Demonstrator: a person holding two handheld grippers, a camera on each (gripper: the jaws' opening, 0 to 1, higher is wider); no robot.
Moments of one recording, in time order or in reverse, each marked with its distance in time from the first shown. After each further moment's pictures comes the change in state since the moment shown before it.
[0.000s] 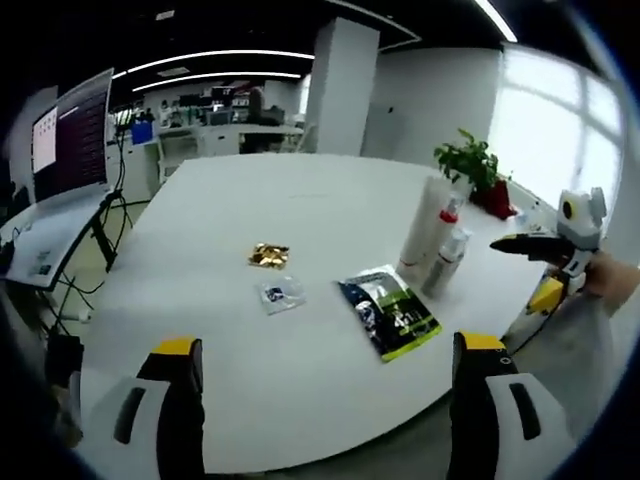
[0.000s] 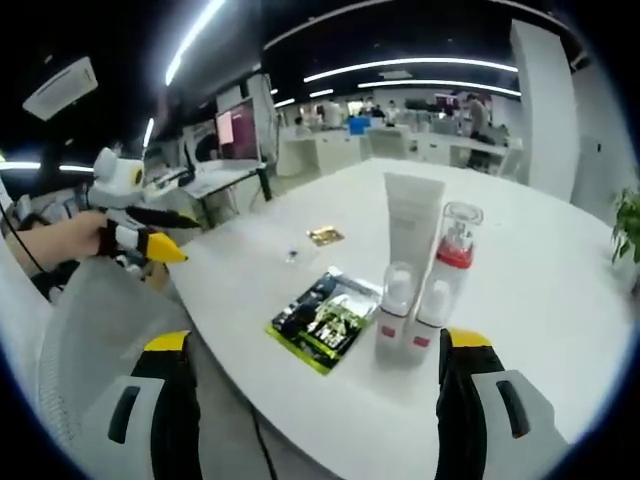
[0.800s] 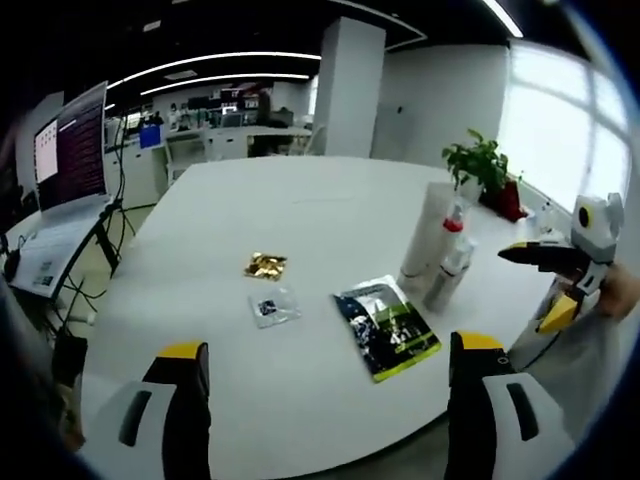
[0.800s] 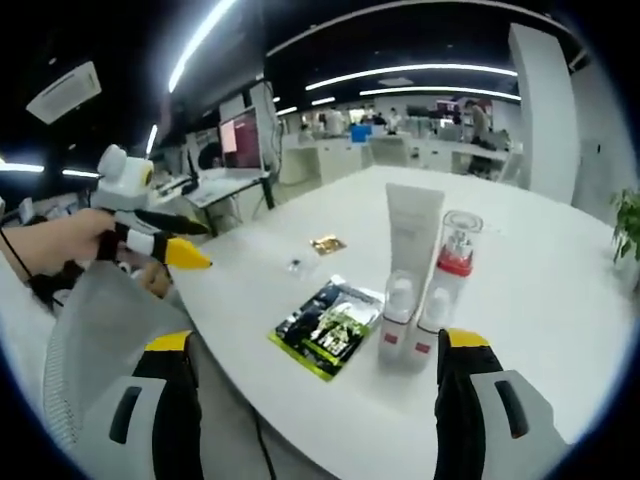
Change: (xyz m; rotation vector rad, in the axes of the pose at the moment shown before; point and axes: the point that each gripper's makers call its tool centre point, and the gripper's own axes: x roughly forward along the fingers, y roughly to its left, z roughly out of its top) left arm 0.019 -0.018 0.019 0.018 -0.018 0.048; right arm -0.001 -0.002 0.005 0.021 -0.032 0.002
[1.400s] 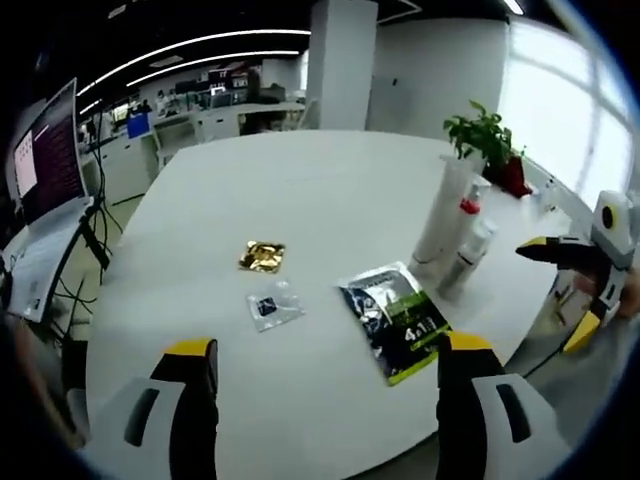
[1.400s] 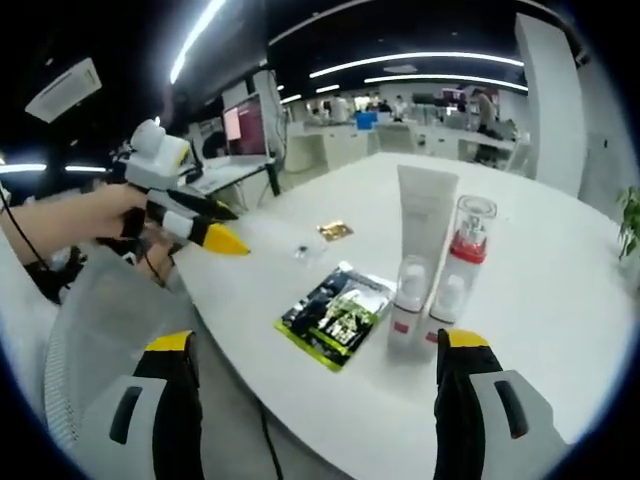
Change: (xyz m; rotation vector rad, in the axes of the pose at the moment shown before) left arm 0.038 0.011 -0.003 0.025 0.143 -0.004; right arm 0.004 0.009 -0.008 -0.009 0.053 0.022
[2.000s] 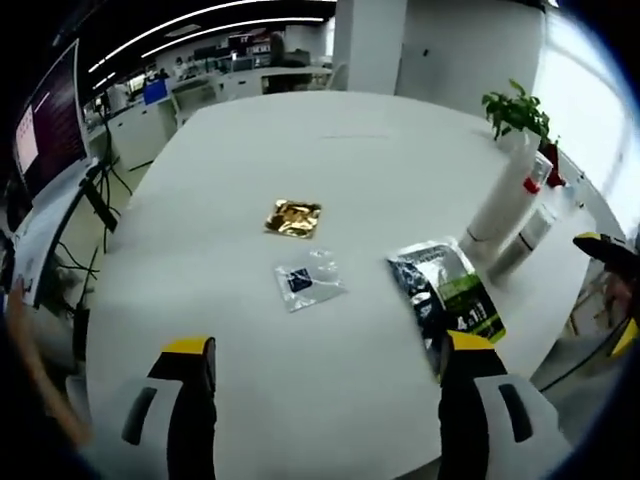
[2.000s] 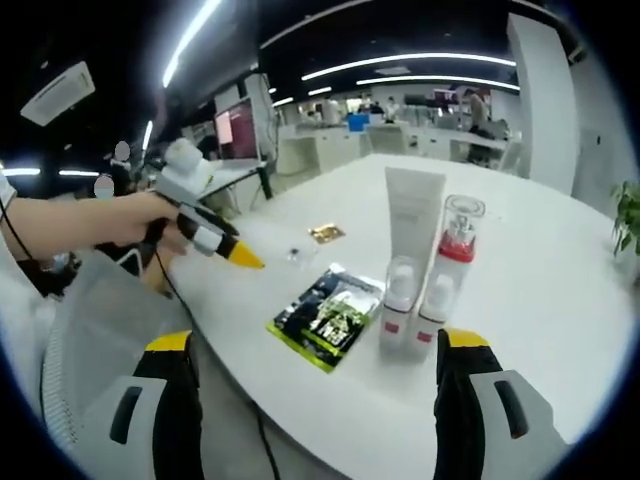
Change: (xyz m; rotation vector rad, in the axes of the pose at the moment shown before) left arm 0.047 0.050 -0.027 -0.071 0.168 0.101; right arm -0.002 -0.007 0.001 0.022 -0.010 -0.026
